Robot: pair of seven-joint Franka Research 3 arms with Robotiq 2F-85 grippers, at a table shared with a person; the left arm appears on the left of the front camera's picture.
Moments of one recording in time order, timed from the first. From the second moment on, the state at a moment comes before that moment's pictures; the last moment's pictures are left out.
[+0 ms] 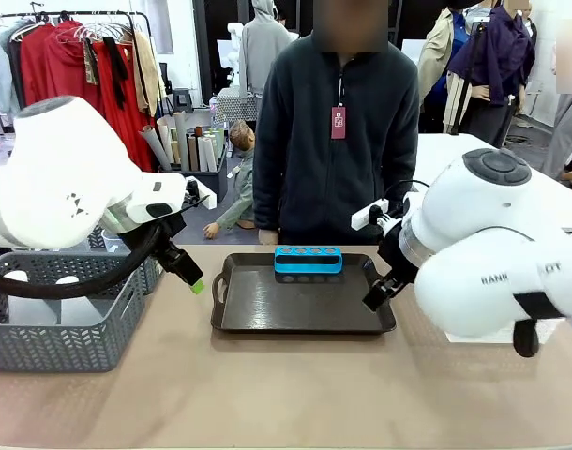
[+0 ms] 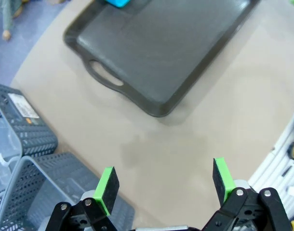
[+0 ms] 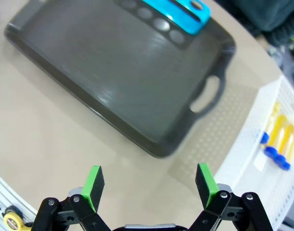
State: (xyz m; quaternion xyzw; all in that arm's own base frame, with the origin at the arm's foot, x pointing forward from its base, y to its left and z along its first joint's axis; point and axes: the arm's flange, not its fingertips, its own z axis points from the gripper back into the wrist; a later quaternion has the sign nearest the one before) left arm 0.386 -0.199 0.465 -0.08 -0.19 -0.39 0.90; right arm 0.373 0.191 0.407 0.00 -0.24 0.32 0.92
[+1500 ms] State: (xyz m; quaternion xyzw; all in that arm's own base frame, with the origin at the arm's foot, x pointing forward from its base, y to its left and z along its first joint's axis) left arm 0.389 -0.167 0.657 -0.11 -0.32 -0.48 0.81; right arm 0.402 0.096 0.624 0.18 -0.32 0.37 0.85
